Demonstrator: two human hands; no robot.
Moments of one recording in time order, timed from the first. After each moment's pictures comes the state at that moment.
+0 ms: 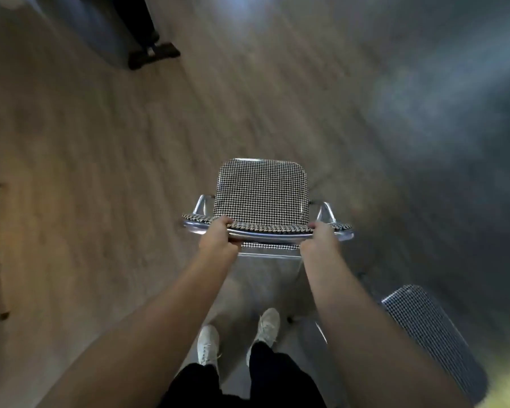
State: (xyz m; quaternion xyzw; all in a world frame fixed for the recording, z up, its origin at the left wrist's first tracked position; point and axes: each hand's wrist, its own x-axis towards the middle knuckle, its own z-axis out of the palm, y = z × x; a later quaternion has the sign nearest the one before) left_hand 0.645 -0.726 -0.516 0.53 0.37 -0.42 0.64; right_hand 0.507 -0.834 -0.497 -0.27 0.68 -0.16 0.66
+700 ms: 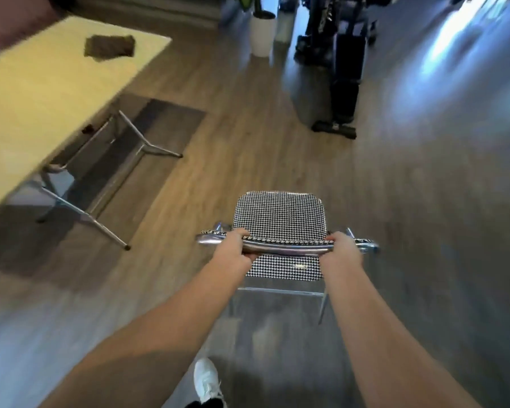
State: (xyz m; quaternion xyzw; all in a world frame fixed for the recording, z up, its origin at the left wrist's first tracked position) left_hand 0.891 -0.373 -0.454 0.38 0.44 -0.22 0.79; right_hand 0.860 -0.546 -0.435 -0.31 0.56 -0.11 0.75
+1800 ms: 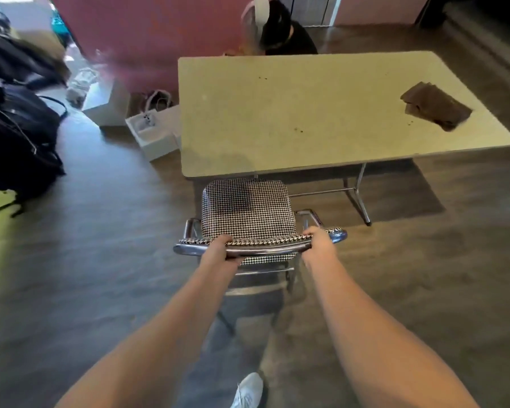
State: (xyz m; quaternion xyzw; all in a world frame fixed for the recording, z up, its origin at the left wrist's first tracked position) left_hand 1.065 -0.007 -0.520 0.02 0.59 0.24 0.77; right_hand 1.231 -0.085 -0.529 -0.60 0.27 0.40 0.64
